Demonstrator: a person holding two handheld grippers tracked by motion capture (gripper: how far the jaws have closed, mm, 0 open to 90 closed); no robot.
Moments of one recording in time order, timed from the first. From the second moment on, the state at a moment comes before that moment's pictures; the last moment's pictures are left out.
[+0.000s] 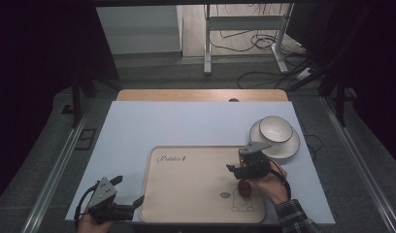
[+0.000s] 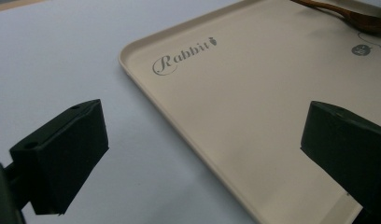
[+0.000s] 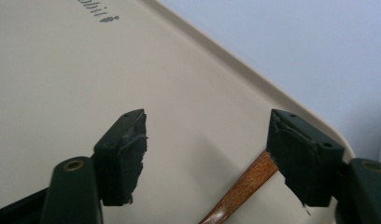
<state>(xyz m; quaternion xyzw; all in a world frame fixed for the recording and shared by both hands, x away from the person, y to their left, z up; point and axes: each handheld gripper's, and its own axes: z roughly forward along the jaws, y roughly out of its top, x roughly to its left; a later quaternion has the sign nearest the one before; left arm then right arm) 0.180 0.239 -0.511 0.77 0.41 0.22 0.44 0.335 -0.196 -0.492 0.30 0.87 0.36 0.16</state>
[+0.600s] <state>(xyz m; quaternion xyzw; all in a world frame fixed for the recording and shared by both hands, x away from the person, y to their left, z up) 0.180 0.239 -0.511 0.77 0.41 0.22 0.44 0.319 -0.209 -0.487 0.30 0.85 0.40 0.16</state>
